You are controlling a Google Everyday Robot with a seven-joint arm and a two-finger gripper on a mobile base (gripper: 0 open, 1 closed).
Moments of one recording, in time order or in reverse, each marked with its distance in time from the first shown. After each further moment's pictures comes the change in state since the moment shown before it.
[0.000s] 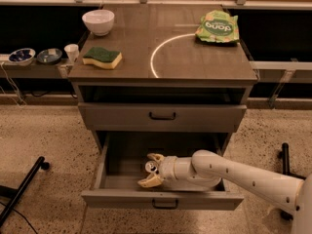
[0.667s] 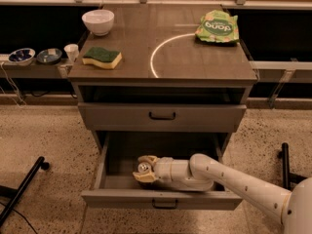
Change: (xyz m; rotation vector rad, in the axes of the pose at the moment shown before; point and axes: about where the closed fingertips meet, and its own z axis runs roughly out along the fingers) arm -0.007 0.001 0.030 -0.050 -0.171 0.106
